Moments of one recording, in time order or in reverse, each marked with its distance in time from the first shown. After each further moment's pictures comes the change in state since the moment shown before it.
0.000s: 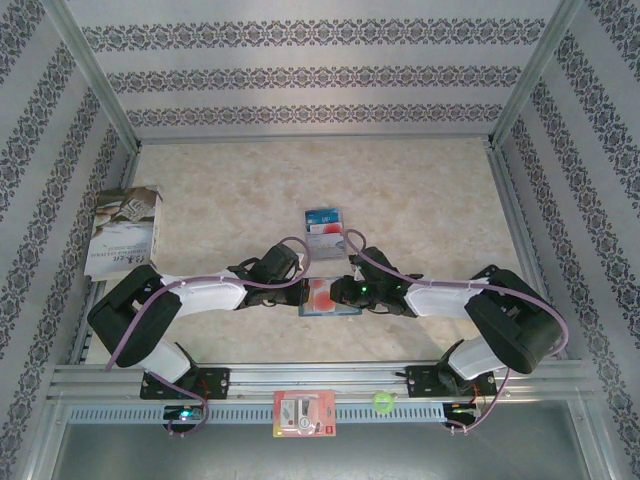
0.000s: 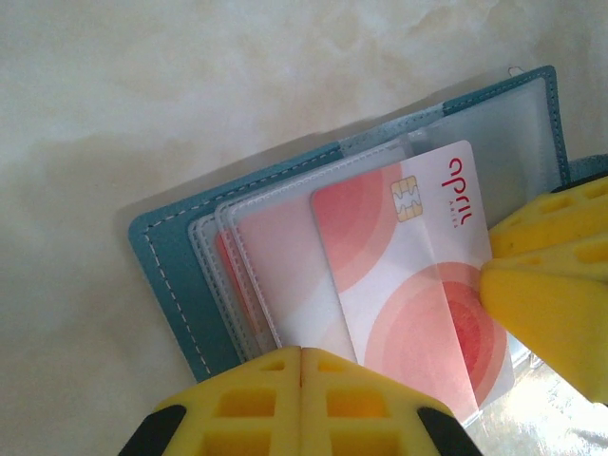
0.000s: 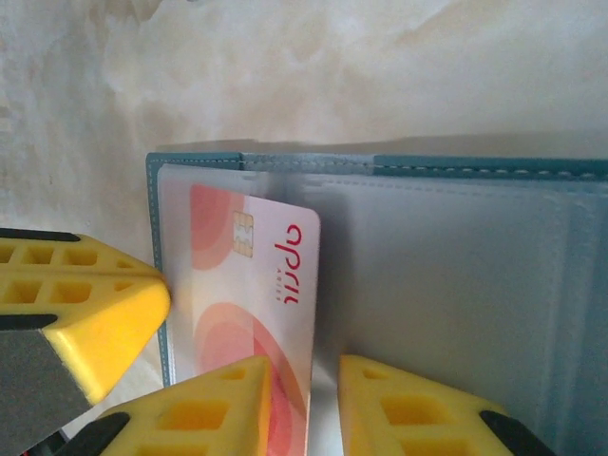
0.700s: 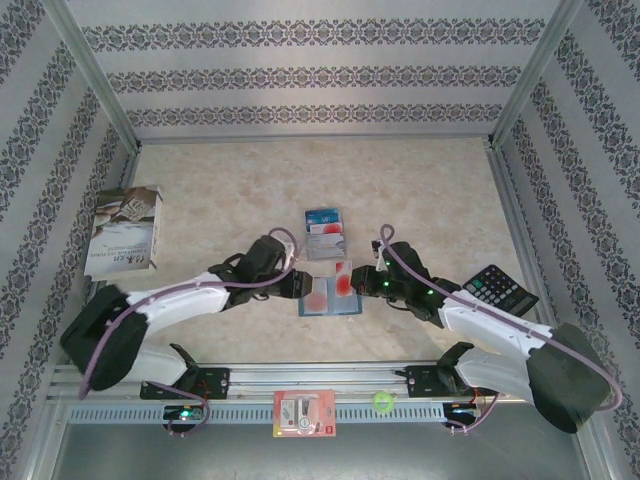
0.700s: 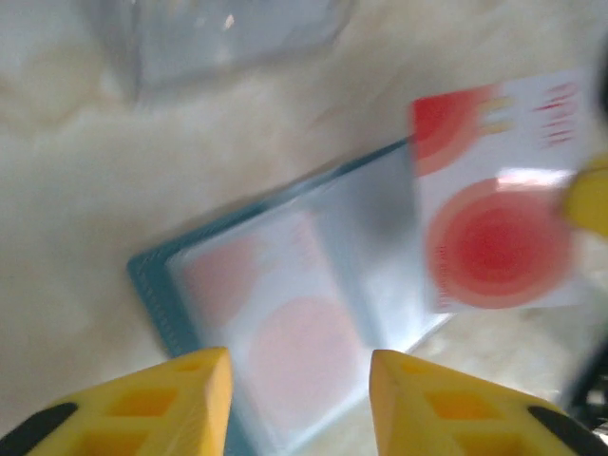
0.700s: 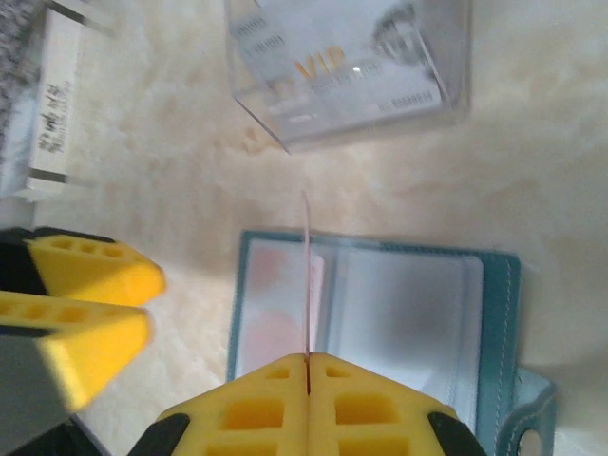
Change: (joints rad) left arm 0.062 -0.231 -0.010 -0.012 0.063 0.027; right arm -0.097 -0.414 -0.045 -0.156 0.068 -0.111
